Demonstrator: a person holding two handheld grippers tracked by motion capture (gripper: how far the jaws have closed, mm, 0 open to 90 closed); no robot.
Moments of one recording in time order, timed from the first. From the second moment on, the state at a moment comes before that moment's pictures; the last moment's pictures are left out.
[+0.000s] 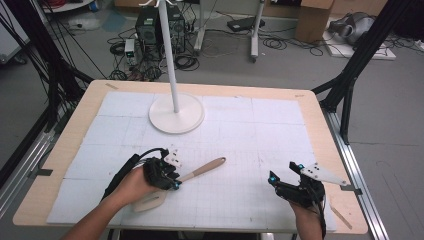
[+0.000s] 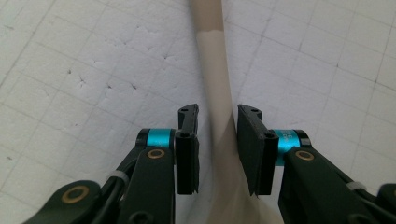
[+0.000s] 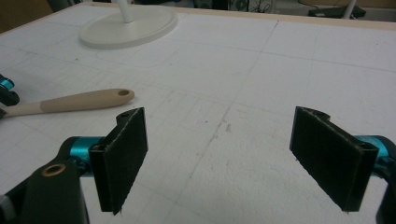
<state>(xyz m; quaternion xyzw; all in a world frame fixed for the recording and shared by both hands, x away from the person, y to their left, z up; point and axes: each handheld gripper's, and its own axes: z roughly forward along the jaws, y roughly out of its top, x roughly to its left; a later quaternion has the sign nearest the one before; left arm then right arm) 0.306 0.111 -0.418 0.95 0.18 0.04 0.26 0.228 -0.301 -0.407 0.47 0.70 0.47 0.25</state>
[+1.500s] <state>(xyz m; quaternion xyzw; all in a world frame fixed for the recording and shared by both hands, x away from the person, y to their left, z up) 0.302 0.110 -0.420 0.94 0.19 0.05 0.27 0.229 -0.302 -0.409 0.48 0.70 0.47 0.25</state>
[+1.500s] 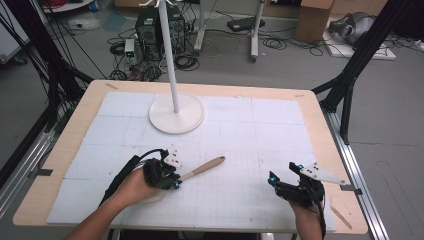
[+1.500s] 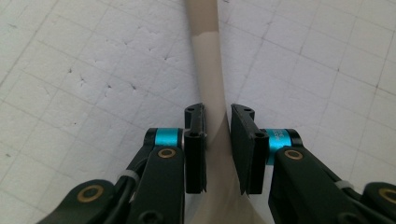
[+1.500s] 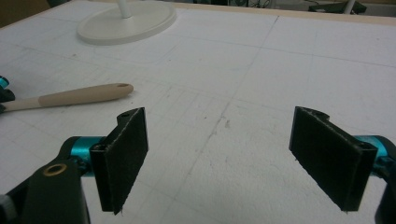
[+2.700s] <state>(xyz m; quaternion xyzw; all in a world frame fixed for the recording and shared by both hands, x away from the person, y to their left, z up) 0.305 0.137 -0.398 0.89 0.27 0.06 0.37 0.231 -0.291 -0.406 0.47 0.70 0.47 0.24</state>
